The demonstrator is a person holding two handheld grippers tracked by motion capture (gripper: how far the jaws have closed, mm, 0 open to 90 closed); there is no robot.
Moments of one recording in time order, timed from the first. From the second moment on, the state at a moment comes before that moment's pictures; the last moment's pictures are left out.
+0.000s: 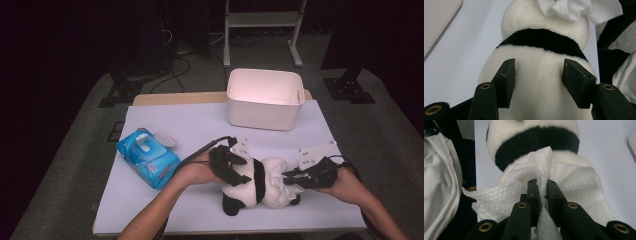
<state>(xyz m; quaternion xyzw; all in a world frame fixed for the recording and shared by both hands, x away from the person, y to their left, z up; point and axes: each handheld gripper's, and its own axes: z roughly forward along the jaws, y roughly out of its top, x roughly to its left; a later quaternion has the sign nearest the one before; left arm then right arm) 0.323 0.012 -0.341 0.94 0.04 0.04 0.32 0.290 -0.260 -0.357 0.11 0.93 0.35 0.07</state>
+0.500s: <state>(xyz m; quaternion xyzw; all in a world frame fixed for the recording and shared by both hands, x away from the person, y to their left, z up) 0.327 0.028 -0.339 0.95 0.06 0.04 0.31 0.290 -0.281 -0.357 0.13 0.92 0.35 0.08</state>
